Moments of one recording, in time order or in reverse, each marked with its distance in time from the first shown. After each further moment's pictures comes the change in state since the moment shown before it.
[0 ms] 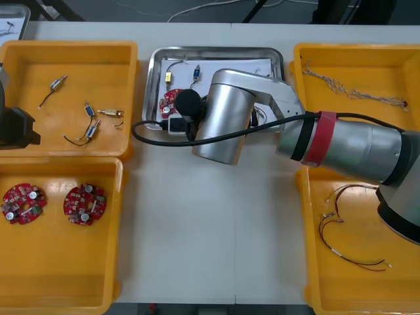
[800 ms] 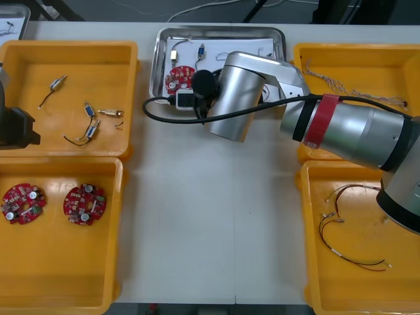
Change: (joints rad) right arm -0.058 0.001 0.000 0.201 0.051 -0.221 0.053; left arm 0.000 0.000 0.000 0.000 0.000 0.000 0.000
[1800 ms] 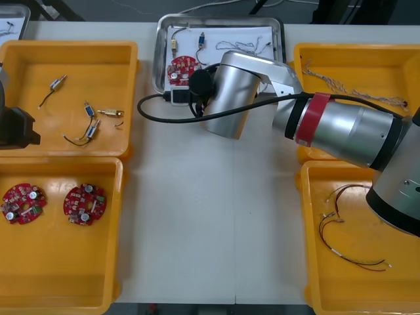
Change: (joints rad) right arm -0.017 0.043 0.000 0.091 0.033 -0.089 0.042; left arm 0.000 0.000 0.000 0.000 0.000 0.000 0.000
